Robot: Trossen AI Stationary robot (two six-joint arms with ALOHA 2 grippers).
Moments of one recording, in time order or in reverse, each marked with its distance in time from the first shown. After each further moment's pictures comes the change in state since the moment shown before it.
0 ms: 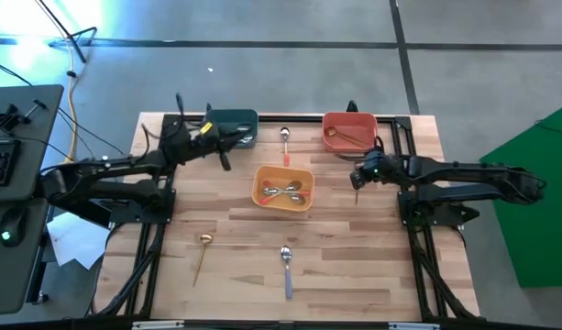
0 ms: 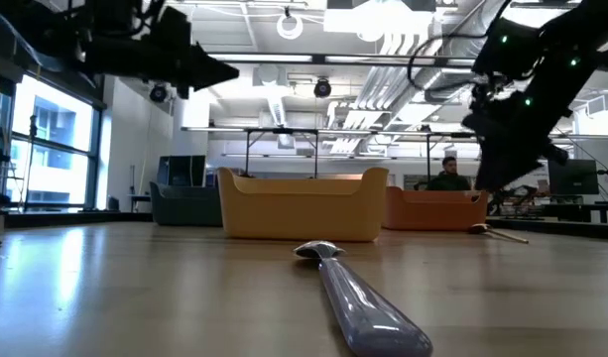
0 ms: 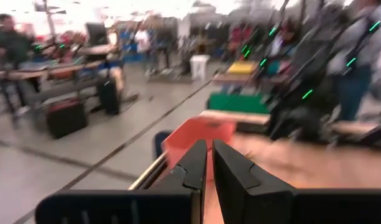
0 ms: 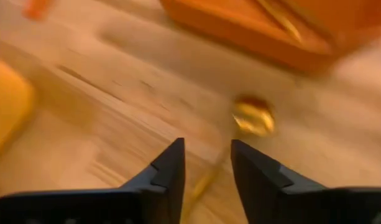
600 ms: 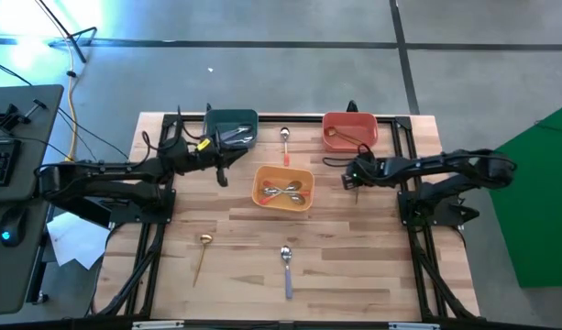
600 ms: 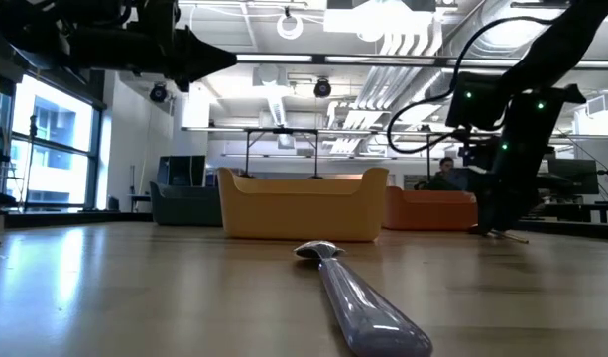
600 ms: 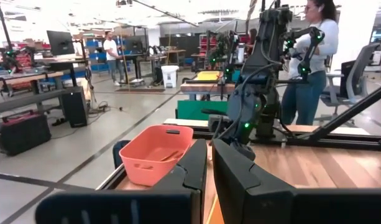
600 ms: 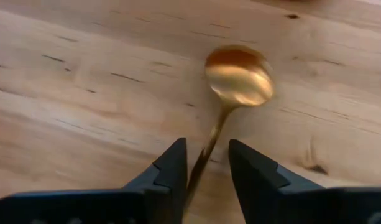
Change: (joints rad) left arm -0.170 -0.062 -0.053 0.025 -0.034 -0.009; right arm -0.027 0.395 0.000 0.116 0.021 0.226
